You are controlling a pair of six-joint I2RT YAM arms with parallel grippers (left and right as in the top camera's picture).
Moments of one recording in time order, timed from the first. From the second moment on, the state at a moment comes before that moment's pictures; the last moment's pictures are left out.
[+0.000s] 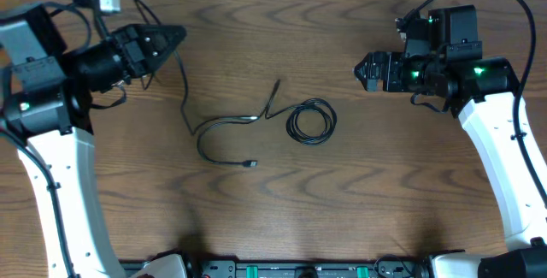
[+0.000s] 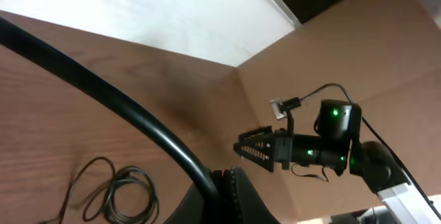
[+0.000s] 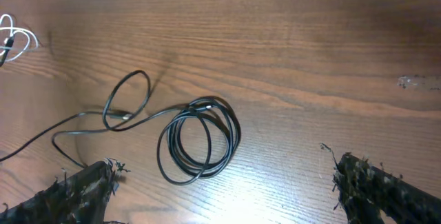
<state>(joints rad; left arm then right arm) 0.30 1.37 1.51 -0.75 1.18 -0.33 0.15 1.51 1.40 -0.85 -0.32 0.22</state>
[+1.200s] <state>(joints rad) 0.30 1.37 1.52 -1.26 0.24 -0.48 0.15 1.51 1.40 -0.87 -0.32 0.21</state>
